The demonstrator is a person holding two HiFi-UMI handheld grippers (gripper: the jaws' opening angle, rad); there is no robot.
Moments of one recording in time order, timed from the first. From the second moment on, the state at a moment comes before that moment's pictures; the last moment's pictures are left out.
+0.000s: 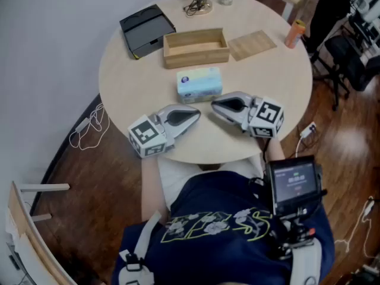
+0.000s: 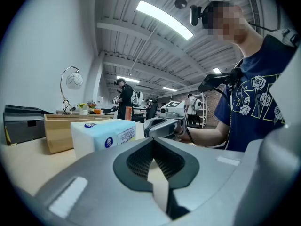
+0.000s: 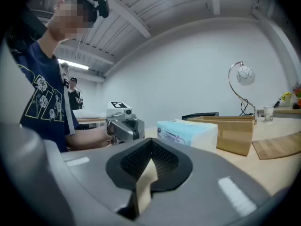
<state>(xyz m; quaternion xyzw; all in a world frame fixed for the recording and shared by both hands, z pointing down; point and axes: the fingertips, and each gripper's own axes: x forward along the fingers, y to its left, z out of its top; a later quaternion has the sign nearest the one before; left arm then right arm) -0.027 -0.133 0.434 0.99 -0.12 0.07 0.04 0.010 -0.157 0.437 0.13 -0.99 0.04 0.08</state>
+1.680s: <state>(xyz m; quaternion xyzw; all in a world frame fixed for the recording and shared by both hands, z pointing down) -0.131 -0.203 0.430 0.99 -0.09 0.07 0.04 0.089 -0.217 0.435 0.09 -0.99 0.04 0.08</state>
